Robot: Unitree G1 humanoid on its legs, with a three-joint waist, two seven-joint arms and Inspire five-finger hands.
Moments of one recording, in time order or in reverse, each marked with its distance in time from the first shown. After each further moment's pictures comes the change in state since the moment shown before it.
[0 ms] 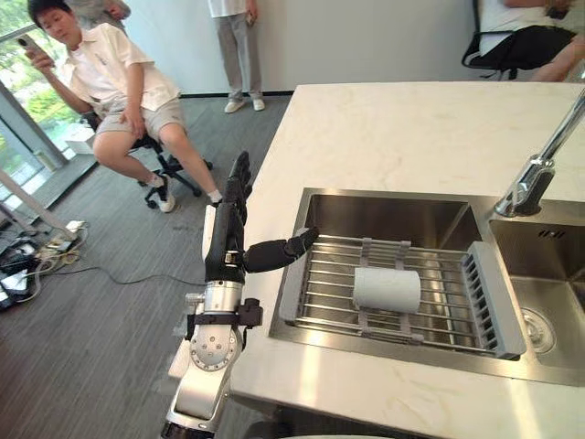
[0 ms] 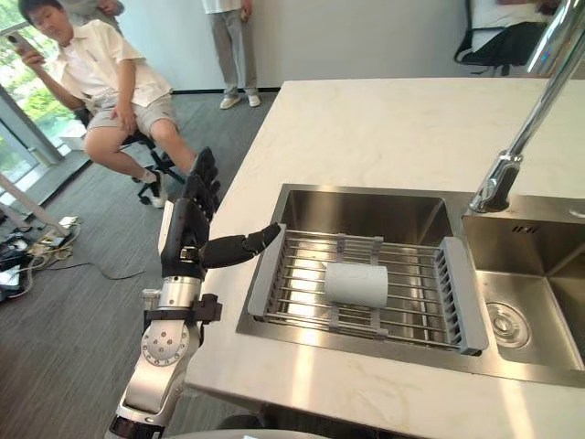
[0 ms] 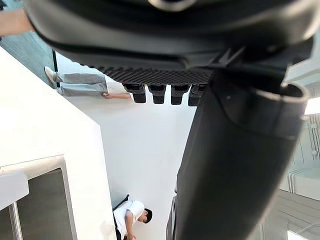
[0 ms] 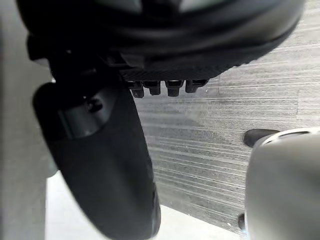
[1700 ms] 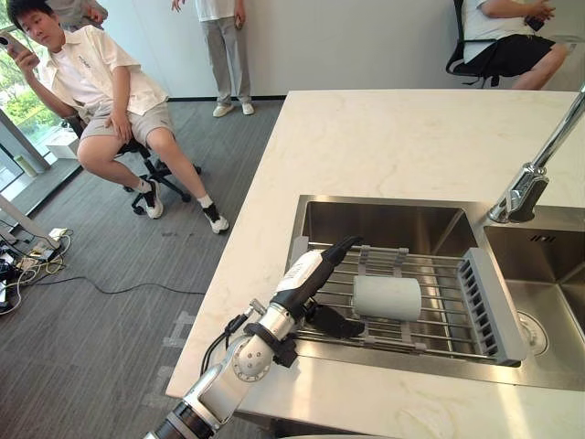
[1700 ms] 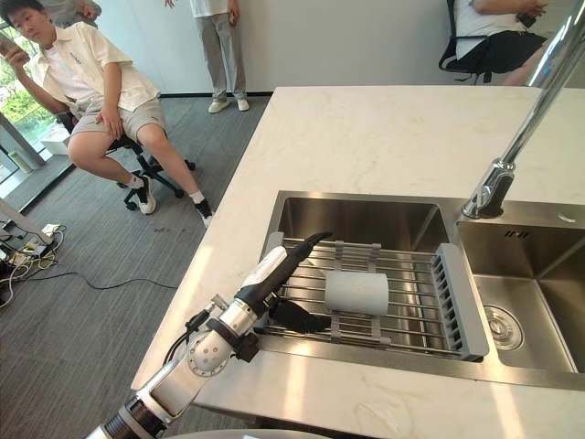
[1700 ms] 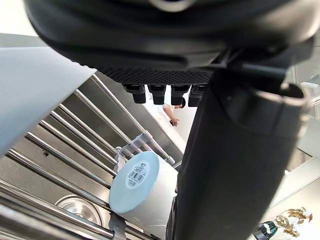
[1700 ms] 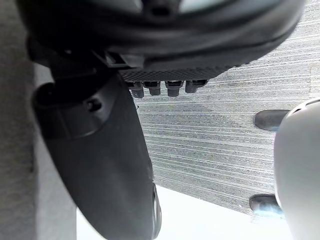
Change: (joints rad) left arm -0.115 0.136 -0.335 0.234 0.323 0.055 -0.160; right arm -0.011 0.015 0.040 0.002 0.037 -0.008 0.023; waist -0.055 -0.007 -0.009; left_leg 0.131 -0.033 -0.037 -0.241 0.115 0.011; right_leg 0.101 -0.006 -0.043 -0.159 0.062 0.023
